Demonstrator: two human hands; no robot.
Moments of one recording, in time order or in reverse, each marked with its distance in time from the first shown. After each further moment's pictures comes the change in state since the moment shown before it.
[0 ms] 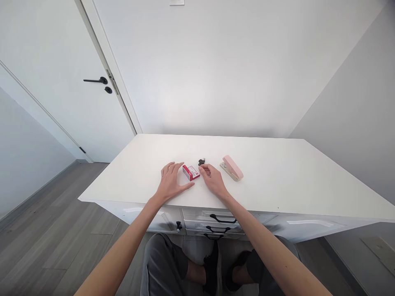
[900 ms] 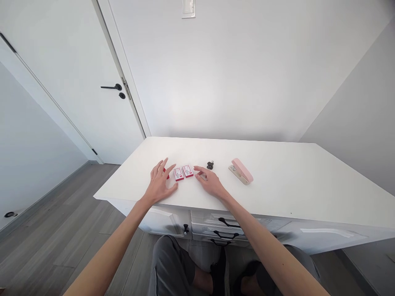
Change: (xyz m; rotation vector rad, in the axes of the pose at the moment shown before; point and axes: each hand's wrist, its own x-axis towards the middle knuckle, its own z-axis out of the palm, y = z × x) left_hand -0.032 -0.054 -0.051 0.159 0.021 0.021; right_hand 0.006 -0.007 0.037 -0.265 -0.221 -0.115
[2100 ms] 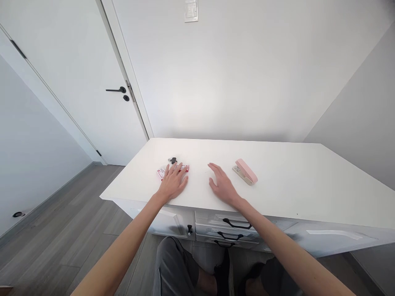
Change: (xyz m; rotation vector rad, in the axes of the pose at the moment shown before) left_hand 0.017 0.014 0.025 0.231 -0.126 0.056; right_hand -0.026 0.016 -0.018 -0.263 0.137 -0.238
